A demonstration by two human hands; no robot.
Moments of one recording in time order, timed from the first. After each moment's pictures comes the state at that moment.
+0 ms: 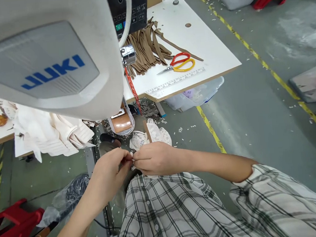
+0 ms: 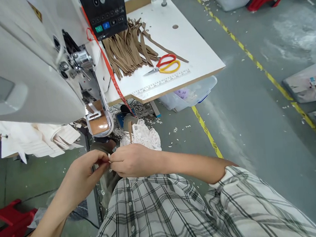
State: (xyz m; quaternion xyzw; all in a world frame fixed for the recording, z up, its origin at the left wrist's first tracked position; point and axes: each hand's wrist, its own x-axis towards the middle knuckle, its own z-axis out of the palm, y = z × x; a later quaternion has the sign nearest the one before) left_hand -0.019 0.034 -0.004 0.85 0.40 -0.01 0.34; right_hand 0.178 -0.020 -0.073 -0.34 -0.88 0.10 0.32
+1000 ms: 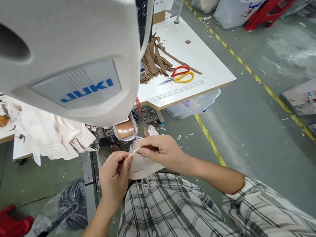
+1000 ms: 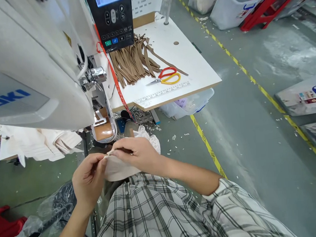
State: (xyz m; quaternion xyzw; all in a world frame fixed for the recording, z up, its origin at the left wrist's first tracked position) left_hand -0.011 0.012 -0.036 0.78 0.45 0.31 0.32; right_hand 0.186 -0.009 -0.043 -0.50 -0.63 0.40 0.44
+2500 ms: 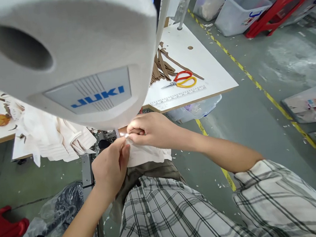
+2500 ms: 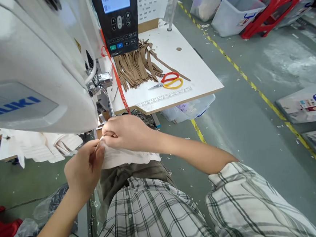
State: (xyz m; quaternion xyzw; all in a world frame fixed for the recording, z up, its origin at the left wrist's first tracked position) left_hand -0.005 0.052 -0.028 0.88 0.39 0.27 -0.01; right_hand 0.199 0.057 -0.001 -0.50 -0.77 0.27 0.28
